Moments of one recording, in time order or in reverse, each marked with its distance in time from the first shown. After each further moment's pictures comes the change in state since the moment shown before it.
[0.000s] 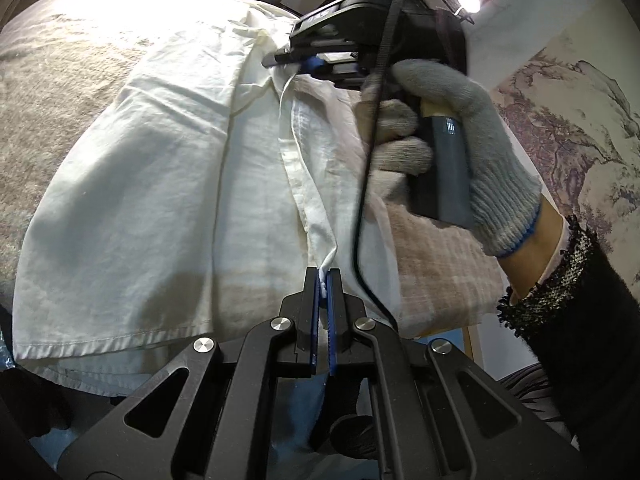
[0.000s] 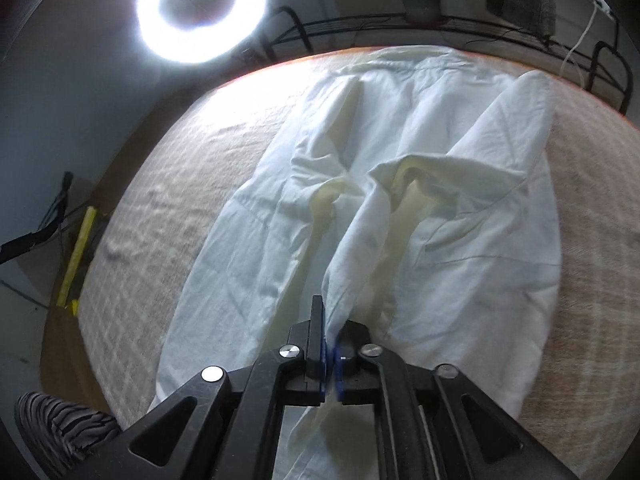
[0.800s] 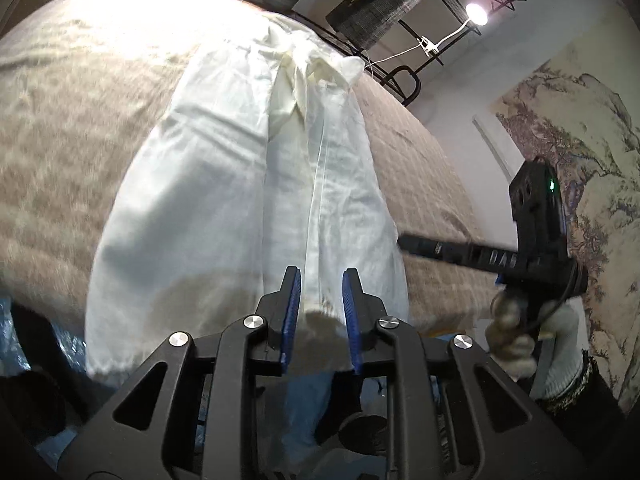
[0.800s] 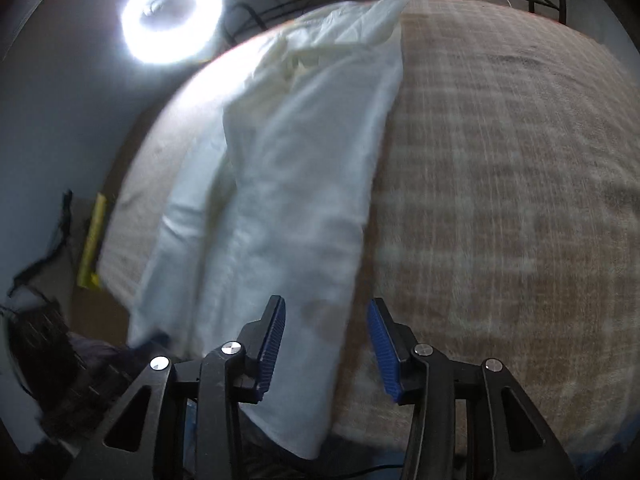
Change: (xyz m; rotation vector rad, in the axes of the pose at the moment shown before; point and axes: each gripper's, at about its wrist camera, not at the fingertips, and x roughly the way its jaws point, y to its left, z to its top) left arm -0.034 0.022 0.019 -0.009 -0.006 0.013; right arm -0.105 -0.046 -0.156 0.145 0.072 -0.025
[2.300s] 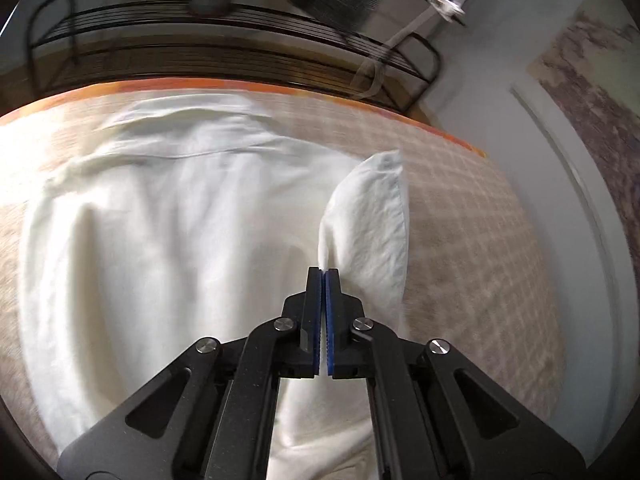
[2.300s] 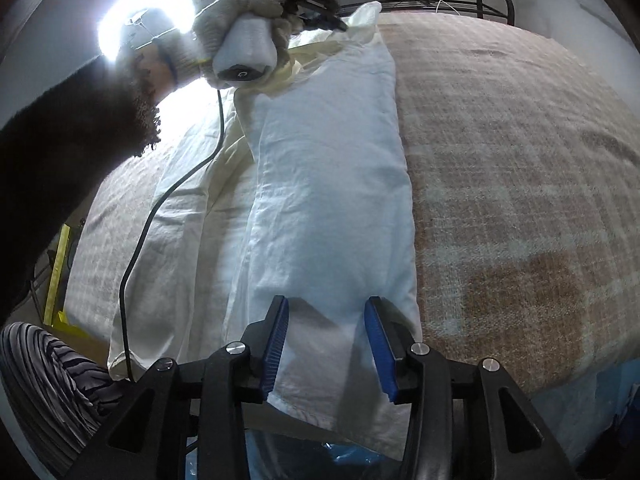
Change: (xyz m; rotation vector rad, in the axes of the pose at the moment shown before) left arm 0.288 -0.025 0.337 0.209 0.129 0.155; right arm 0.023 0.056 -0.049 0.157 -0.145 -0.109
